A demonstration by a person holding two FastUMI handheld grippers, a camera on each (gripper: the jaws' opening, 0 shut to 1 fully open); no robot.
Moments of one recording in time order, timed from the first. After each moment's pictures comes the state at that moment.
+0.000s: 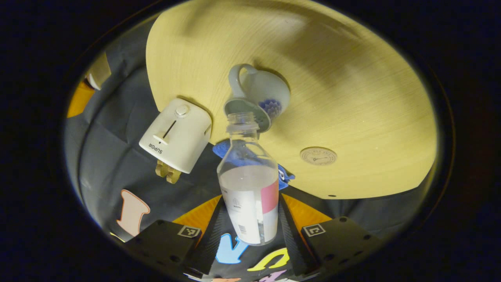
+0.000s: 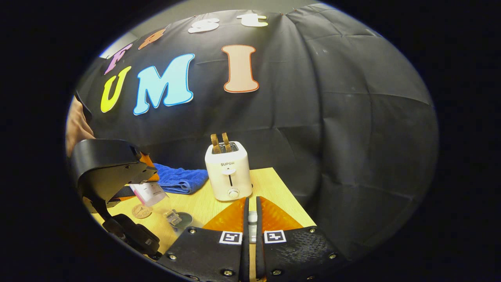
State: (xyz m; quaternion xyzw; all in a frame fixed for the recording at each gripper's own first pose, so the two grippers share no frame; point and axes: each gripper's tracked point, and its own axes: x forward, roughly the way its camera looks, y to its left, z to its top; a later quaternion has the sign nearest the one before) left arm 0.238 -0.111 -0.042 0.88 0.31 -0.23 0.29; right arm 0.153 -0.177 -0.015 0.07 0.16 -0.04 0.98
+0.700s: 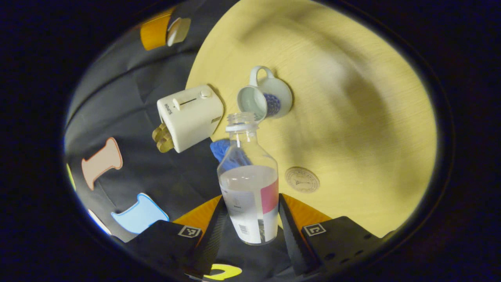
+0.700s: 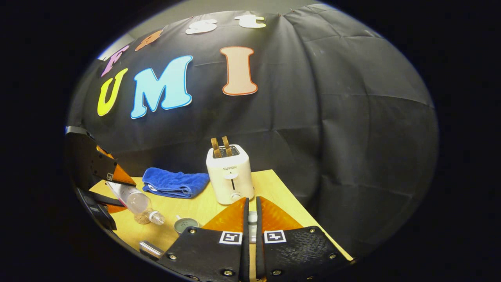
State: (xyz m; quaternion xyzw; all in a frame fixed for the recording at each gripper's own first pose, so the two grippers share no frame) left arm 0.212 -0.057 -0.046 0.75 0.30 -0.26 0.53; right arm 0.158 -0.159 -0.002 0.08 0.15 -0.05 0.98
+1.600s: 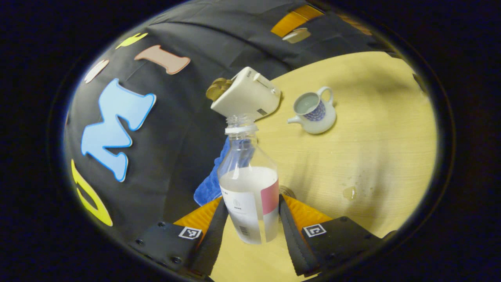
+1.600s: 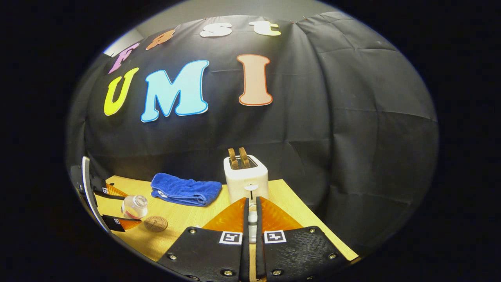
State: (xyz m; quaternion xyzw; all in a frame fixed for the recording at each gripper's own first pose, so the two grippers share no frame) left arm 0.201 0.014 -0.099 0.41 0.24 -0.19 0.86; right arm 0.166 -0.115 0.029 0.05 0.12 -0.04 0.99
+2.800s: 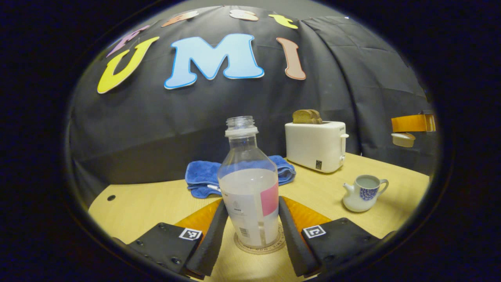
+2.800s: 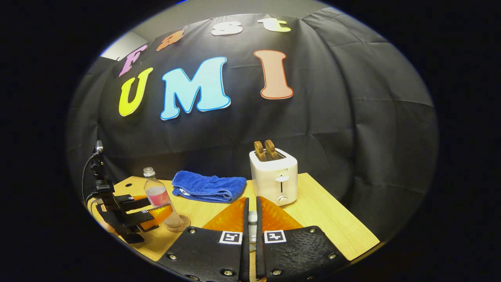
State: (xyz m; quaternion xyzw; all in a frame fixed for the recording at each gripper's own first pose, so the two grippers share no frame) left arm 0.240 0.047 -0.114 0.01 0.16 -0.05 0.99; right arm 0.169 -0.062 0.008 0.08 0.12 0.02 0.99
